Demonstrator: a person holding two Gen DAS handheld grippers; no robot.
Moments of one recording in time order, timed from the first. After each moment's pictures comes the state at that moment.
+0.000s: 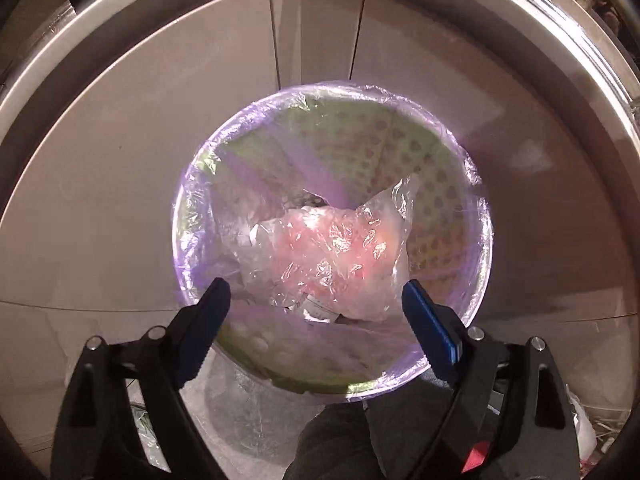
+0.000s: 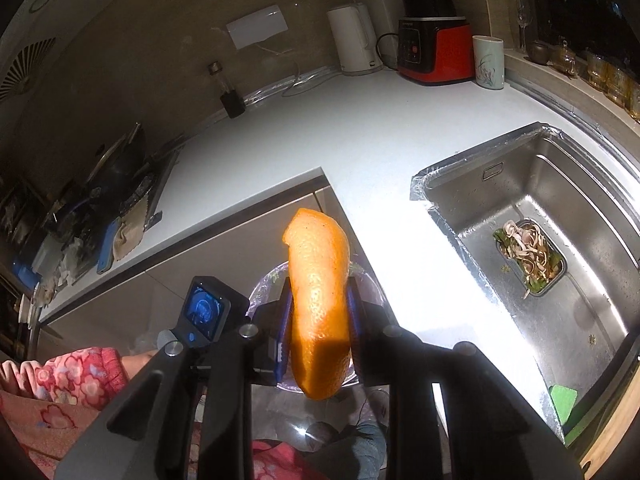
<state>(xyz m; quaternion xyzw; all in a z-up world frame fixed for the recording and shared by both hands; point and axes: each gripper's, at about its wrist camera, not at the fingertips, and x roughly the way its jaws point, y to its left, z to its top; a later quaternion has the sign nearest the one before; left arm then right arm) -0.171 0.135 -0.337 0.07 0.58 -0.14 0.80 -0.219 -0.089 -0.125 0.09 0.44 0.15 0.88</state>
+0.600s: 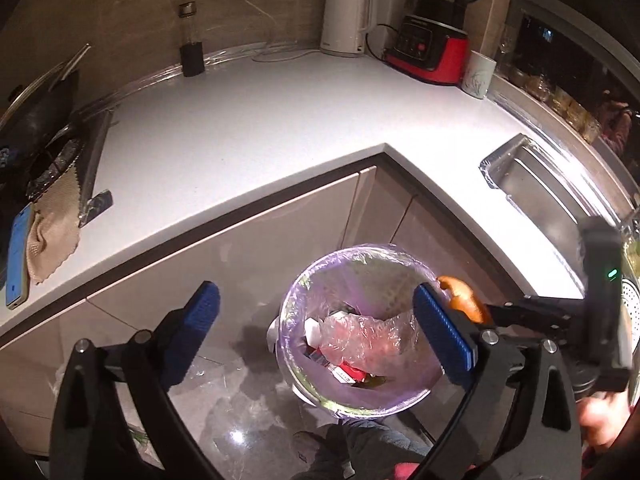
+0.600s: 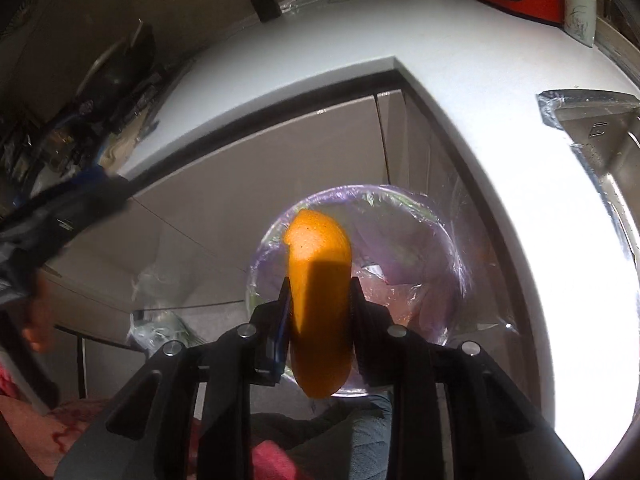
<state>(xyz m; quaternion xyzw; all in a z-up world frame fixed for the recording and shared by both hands) -0.196 0.200 -0.166 -0.01 0.44 -0.04 0.90 -0.159 0.013 -0.267 0.01 0.55 0.21 0.81</state>
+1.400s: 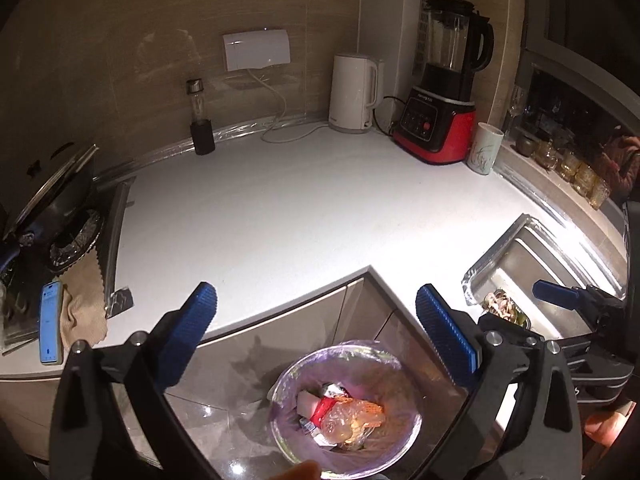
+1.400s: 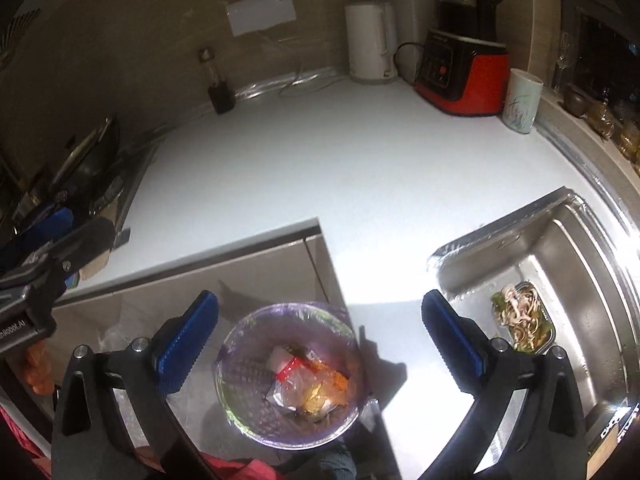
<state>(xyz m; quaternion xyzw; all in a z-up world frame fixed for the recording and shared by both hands) -0.132 0.149 -0.048 -0.01 0.36 -0.01 0.93 -0.097 -0.054 -0.085 0.02 0.44 0.13 0.89</state>
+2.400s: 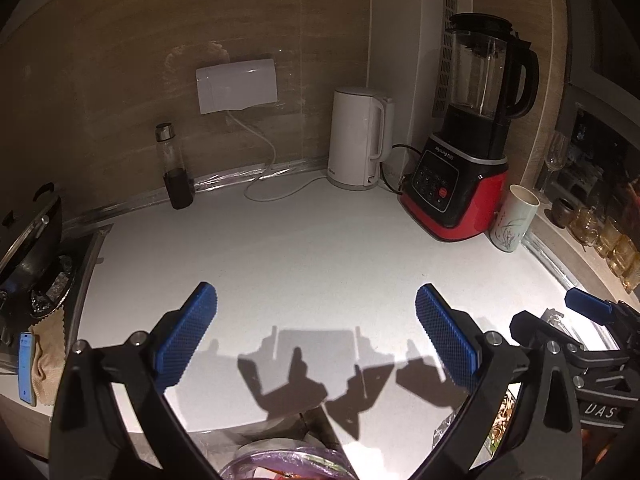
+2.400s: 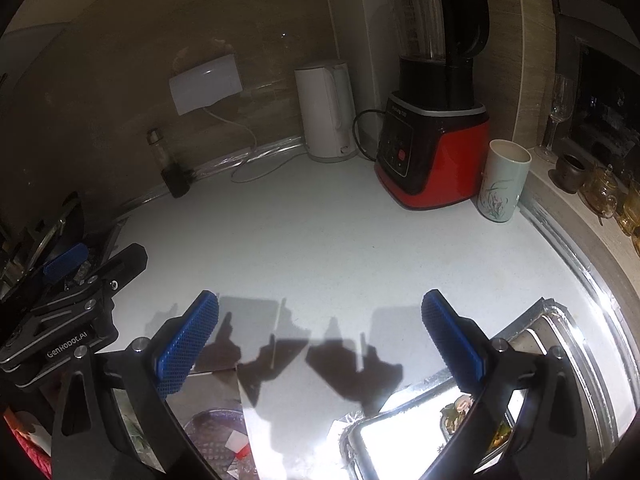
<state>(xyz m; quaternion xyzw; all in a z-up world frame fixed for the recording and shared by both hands) 0.042 0.062 -0.028 -0.02 0.33 0.05 0.94 0.073 -0.133 -0.048 0.03 0.39 0.13 0.91</state>
